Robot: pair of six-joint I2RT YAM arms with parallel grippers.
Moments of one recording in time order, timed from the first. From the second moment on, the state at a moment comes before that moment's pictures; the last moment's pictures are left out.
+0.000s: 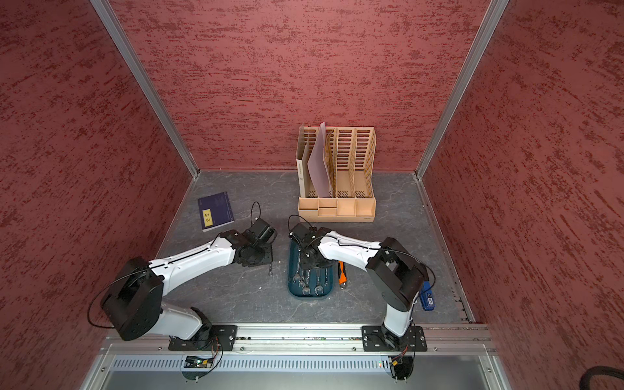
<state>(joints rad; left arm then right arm) -0.65 1.46 0.88 -0.69 -0.12 -0.78 0.86 1.76 1.17 -0.77 0.06 0.77</state>
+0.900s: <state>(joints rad) -0.67 1.49 0.90 -0.69 -0.12 -0.78 0.81 1.82 1.13 -0.70 0.02 0.77</state>
